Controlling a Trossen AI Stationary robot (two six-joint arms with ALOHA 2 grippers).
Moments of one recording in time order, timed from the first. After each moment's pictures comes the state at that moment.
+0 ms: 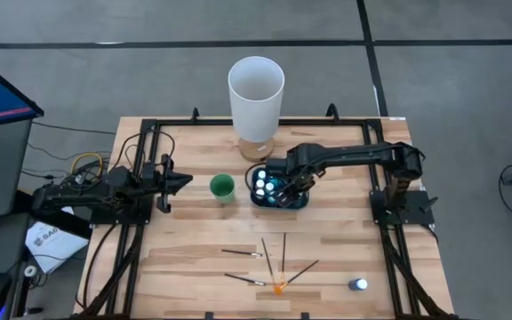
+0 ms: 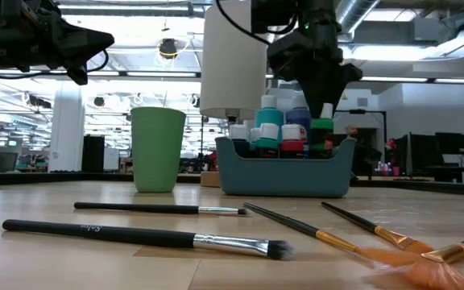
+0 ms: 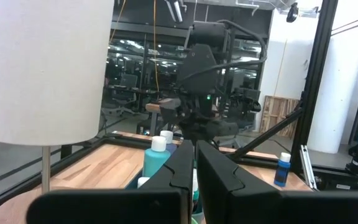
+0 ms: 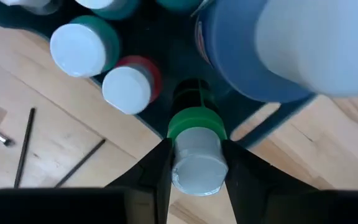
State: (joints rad) left arm 0.07 0.08 0.01 0.29 -0.07 -0.11; right arm -0.05 1.85 1.57 -1.29 -0.02 0.79
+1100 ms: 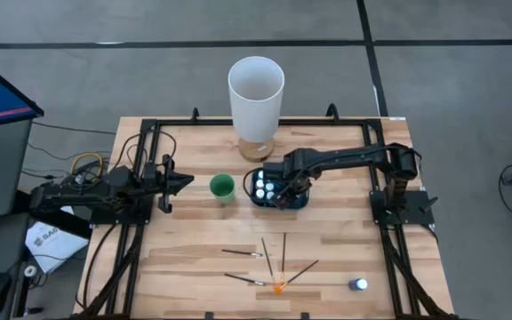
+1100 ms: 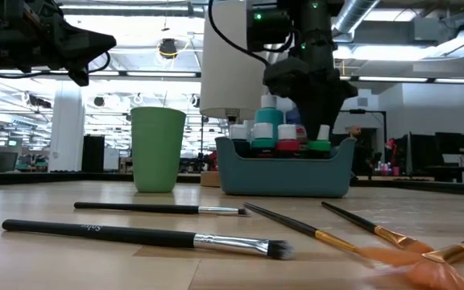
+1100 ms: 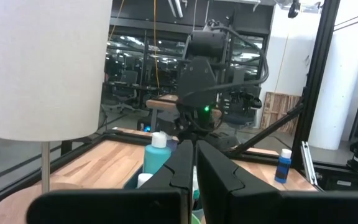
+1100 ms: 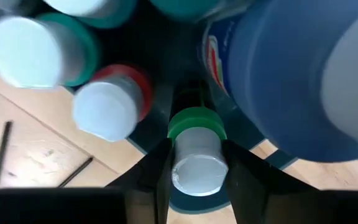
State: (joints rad) left arm 0.07 0.12 0.01 0.31 -0.07 -0.11; right arm -0.05 1.89 1.51 -1.20 0.01 0.77
